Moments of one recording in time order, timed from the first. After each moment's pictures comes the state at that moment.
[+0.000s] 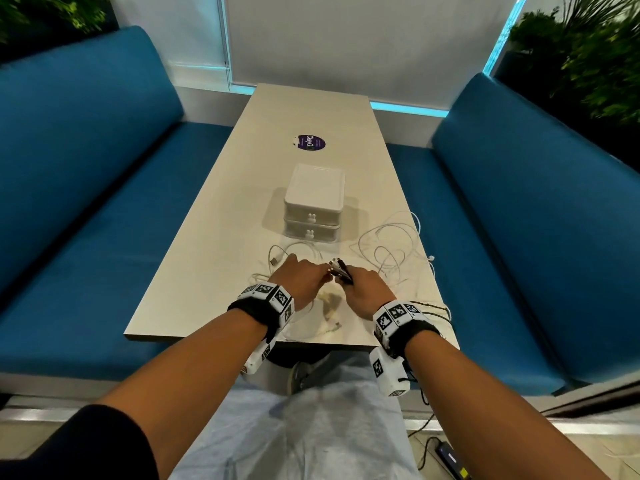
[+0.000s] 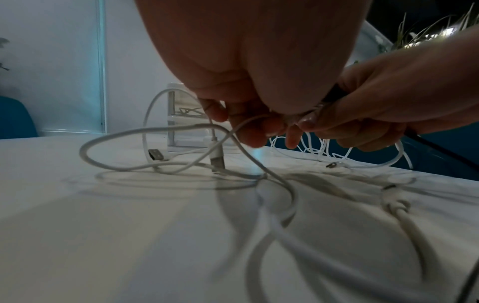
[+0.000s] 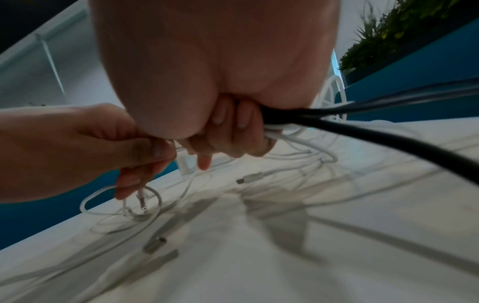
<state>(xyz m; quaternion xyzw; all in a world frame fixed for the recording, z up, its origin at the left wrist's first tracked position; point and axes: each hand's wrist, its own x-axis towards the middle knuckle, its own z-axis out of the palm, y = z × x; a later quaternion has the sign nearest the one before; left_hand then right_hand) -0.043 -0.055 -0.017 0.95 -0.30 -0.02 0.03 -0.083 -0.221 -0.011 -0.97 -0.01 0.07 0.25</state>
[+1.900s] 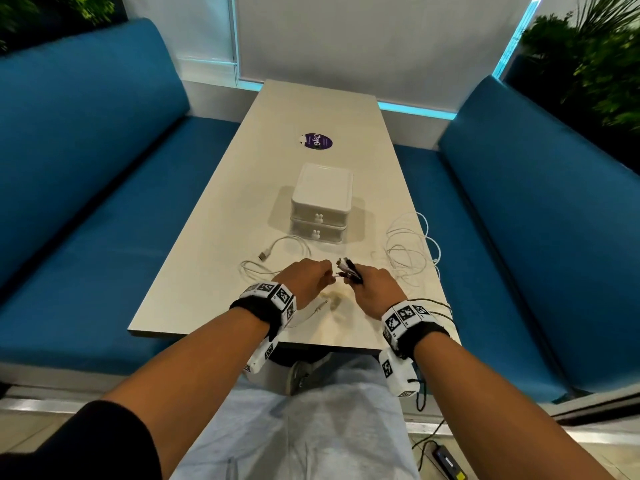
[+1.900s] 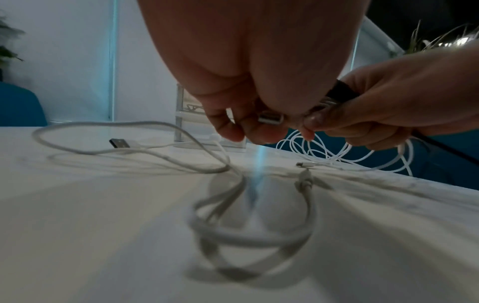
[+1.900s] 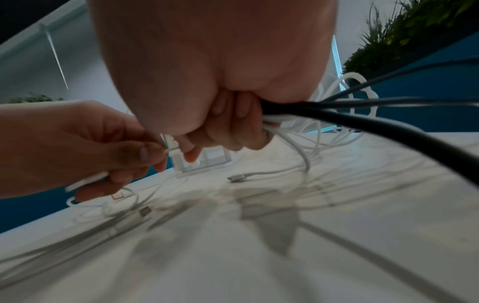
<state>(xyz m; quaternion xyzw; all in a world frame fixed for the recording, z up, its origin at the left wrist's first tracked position) -0.040 -0.048 -0.022 0.94 -0.26 -0.07 0.19 -0.075 -0.232 -0.016 -0.97 0.00 0.05 0.24</state>
